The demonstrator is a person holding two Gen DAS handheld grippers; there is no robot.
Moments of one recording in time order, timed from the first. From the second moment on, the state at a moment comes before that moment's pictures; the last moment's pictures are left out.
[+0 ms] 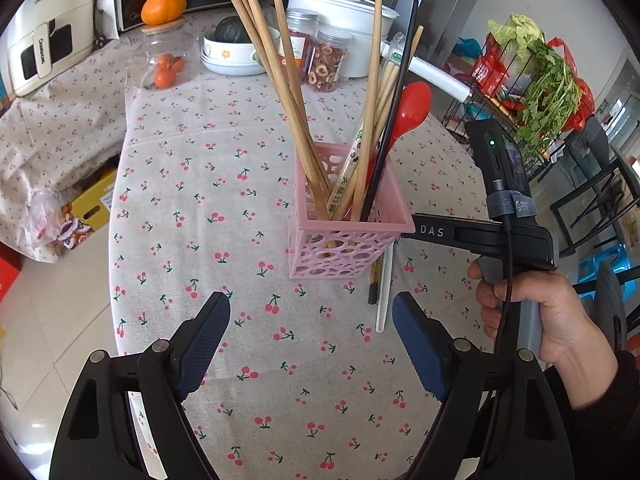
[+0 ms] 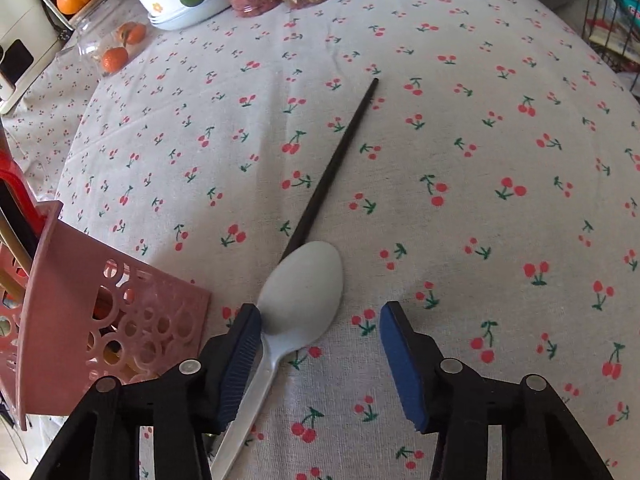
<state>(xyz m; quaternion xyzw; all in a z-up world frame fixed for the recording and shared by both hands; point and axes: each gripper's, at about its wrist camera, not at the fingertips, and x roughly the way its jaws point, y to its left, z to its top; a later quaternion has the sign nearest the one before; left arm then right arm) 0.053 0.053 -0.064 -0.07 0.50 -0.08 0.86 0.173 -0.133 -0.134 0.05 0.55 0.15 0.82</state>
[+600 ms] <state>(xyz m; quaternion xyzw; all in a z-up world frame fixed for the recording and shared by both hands) 0.036 -0.003 -0.031 -0.01 0.47 -0.15 0.87 0.164 -0.184 -0.117 0.02 0.58 0.10 0.81</state>
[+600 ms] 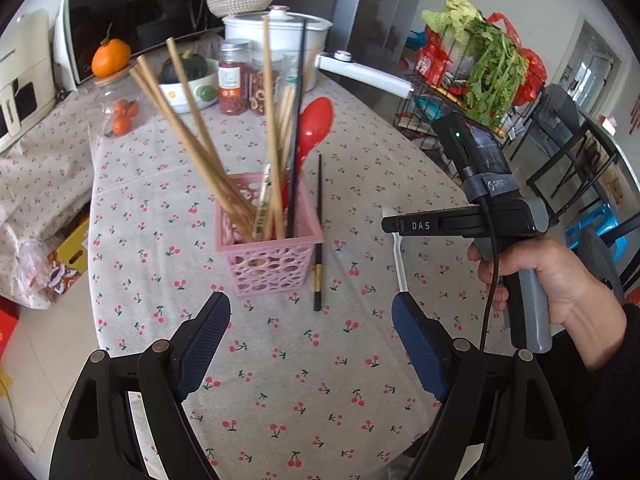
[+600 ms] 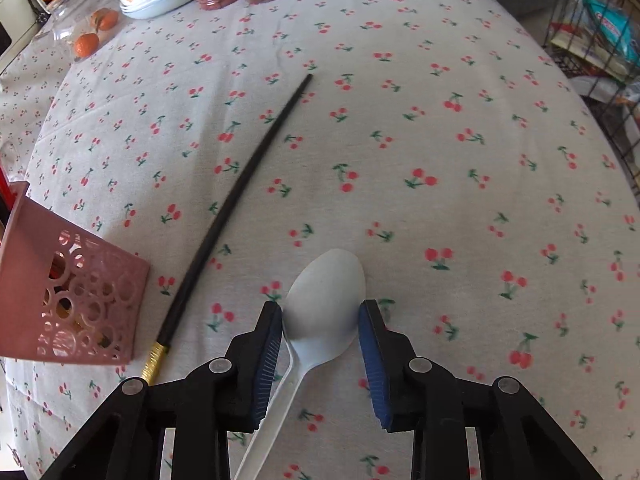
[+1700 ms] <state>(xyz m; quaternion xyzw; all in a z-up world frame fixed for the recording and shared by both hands) 0.270 -0.133 -0.135 0.09 0.61 0.02 0.79 0.186 -0.297 -0.086 0.11 0.56 0.09 0.82</state>
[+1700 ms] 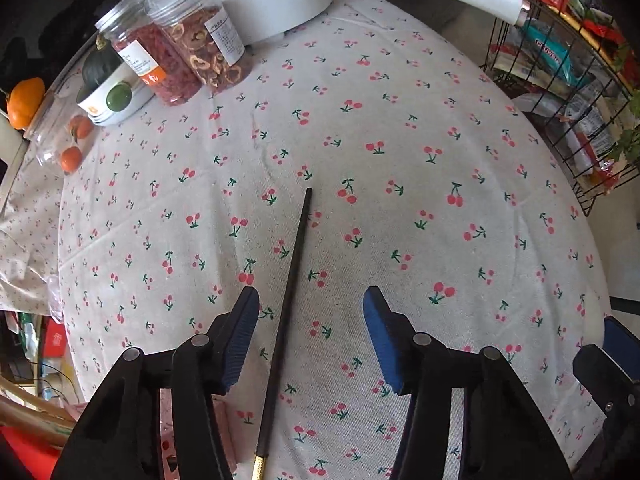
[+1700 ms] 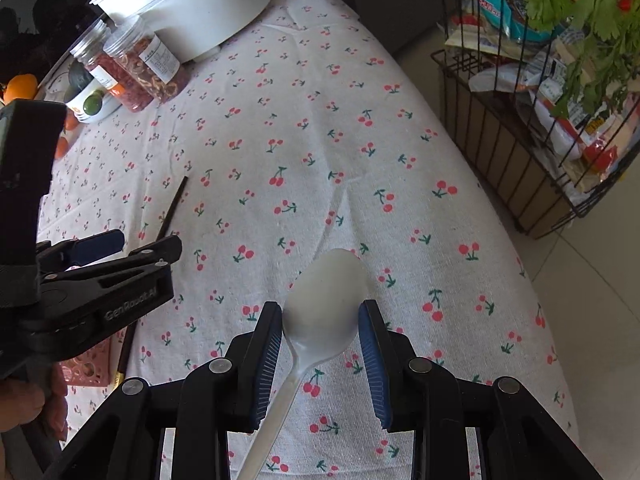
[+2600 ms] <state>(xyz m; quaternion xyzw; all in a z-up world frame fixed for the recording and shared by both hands) 0.227 -0.150 -0.115 0.11 0.56 -0.03 0.82 0.169 -0.320 -0.074 0.14 0.54 0.07 0.83</state>
